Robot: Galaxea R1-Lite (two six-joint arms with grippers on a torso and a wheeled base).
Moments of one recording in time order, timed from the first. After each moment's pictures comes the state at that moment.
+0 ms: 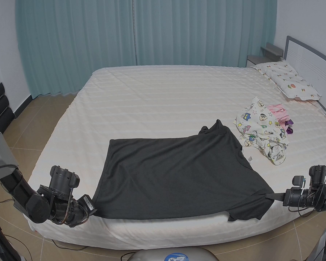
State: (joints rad) left arm -0.27 1.89 -0.40 -0.50 0.01 -0.93; right arm -0.31 2.12 -0.20 -1.13 0.94 0.04
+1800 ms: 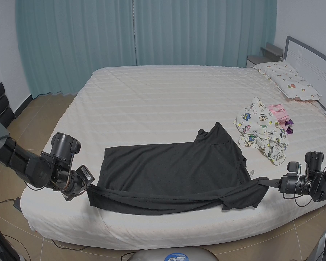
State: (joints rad) left arm -0.21 1.88 -0.79 -0.13 0.08 -0.94; right arm -0.20 2.08 -0.40 -1.04 1.00 0.15
